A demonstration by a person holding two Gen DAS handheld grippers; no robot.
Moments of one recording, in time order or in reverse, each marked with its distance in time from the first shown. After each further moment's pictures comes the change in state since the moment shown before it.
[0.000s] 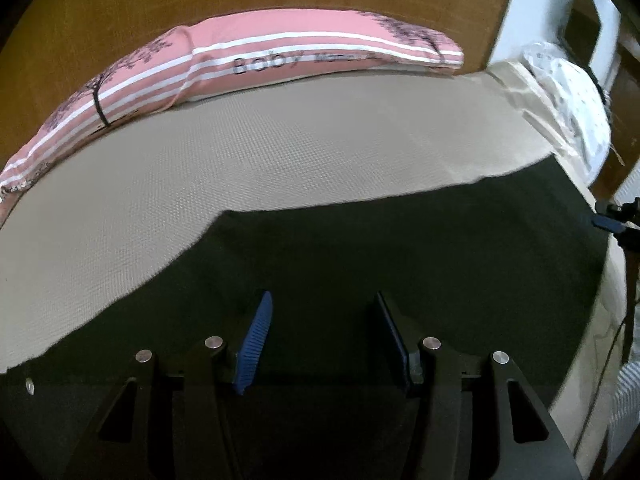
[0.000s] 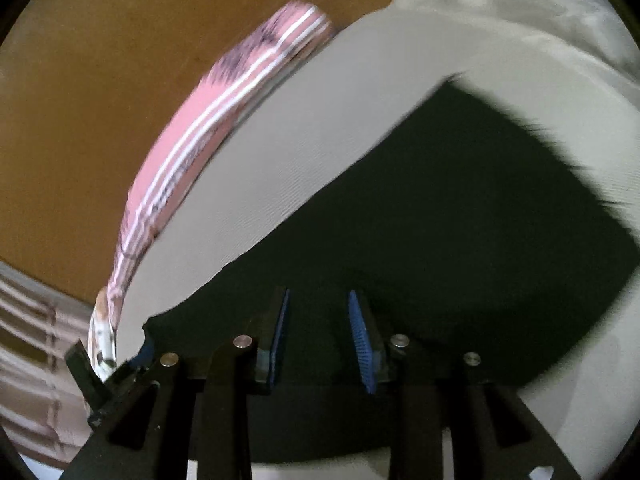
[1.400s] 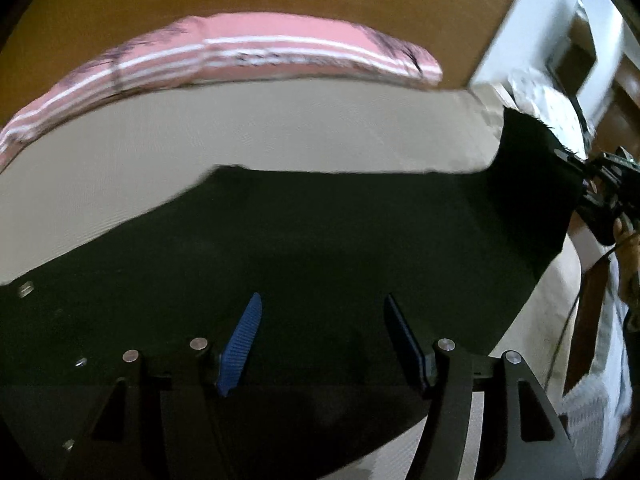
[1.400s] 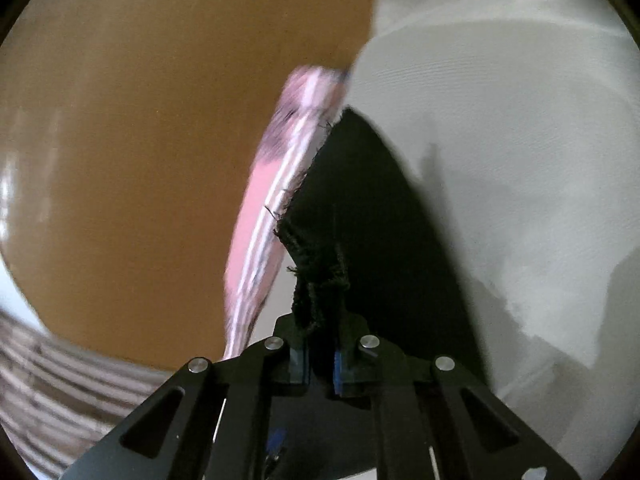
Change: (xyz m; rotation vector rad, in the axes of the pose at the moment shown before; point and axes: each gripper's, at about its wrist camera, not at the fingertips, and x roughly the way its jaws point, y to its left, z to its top) left arm -0.061 0.005 -0.038 -0.129 -0.009 -0.094; right arm -0.030 0.007 0.005 0.285 -0.091 0.376
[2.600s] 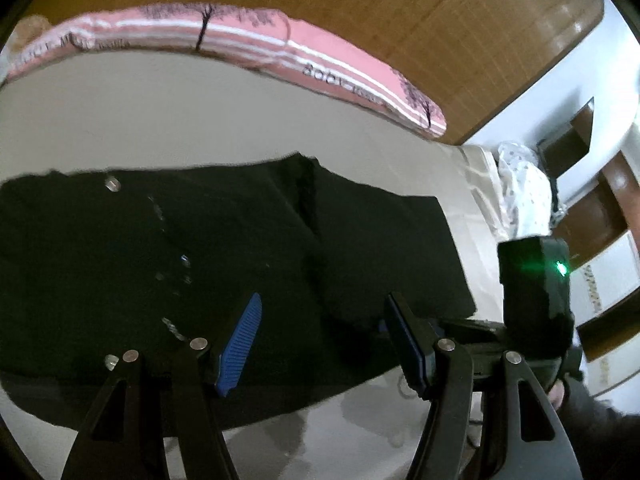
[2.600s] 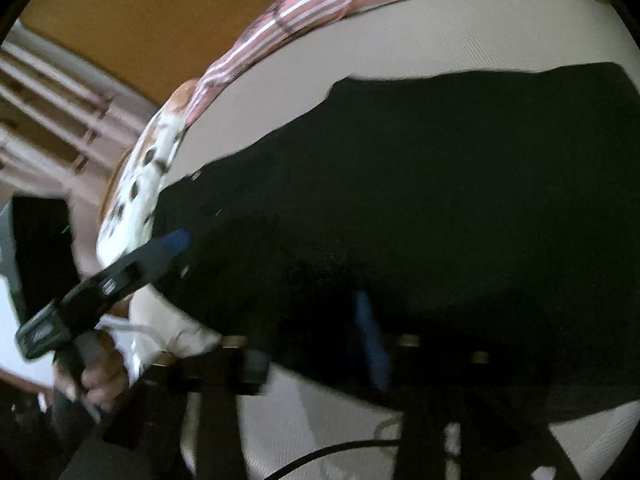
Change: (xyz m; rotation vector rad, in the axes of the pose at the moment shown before) left arm -0.063 0.078 -0.034 -0.263 -0.022 -0.207; right arm 0.183 0.101 -0.265 -0.683 0.683 -0.181
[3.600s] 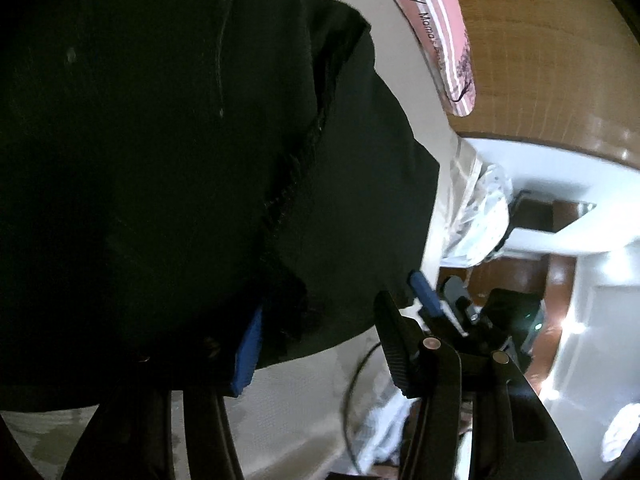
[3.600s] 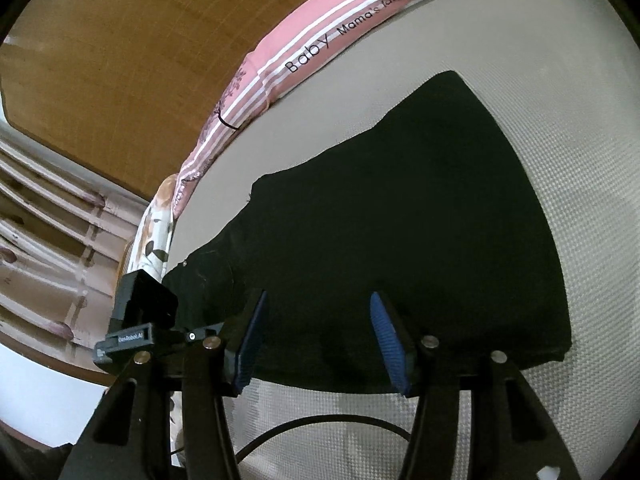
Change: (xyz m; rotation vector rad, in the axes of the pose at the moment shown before) left arm 0.088 0.022 -0.024 -0.527 0.351 -0.296; right arm -0.092 -0.083 -0.012 0.239 -0.243 0.014
